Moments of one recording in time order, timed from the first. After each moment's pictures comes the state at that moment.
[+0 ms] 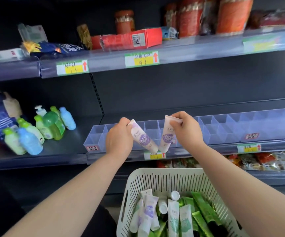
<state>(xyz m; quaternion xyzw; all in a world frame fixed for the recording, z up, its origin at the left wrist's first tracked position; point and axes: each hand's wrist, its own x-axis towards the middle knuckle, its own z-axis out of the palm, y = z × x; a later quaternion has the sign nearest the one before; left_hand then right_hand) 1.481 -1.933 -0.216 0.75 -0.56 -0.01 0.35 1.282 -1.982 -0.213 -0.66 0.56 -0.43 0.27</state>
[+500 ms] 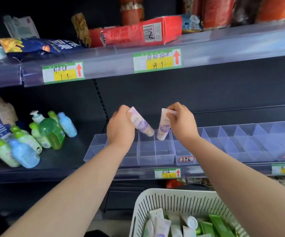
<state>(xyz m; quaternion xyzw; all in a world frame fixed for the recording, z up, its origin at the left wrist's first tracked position) 1.524 -2.032 -0.200 0.75 -0.52 0.03 0.40 1.350 -2.095 -0.220 -0.71 0.53 -0.43 0.20</state>
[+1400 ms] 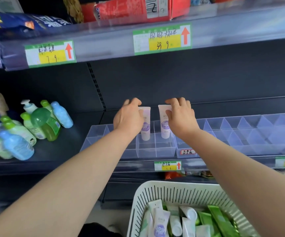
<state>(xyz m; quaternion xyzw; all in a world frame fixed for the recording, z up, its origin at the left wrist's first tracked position) 1.518 -2.057 -0.214 0.76 -0.59 0.01 0.26 1.355 -2.100 -0.240 -0.78 0.55 -0.31 0.06</state>
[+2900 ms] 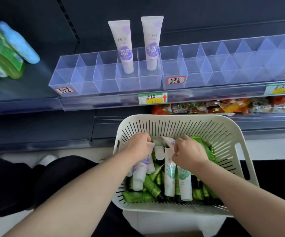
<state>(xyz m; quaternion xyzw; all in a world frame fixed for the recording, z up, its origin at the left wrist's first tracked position) 1.449 -1.909 -0.432 0.72 -0.64 -0.27 0.02 1.260 -1.919 -0.435 -0.77 0.59 0.05 0.21</state>
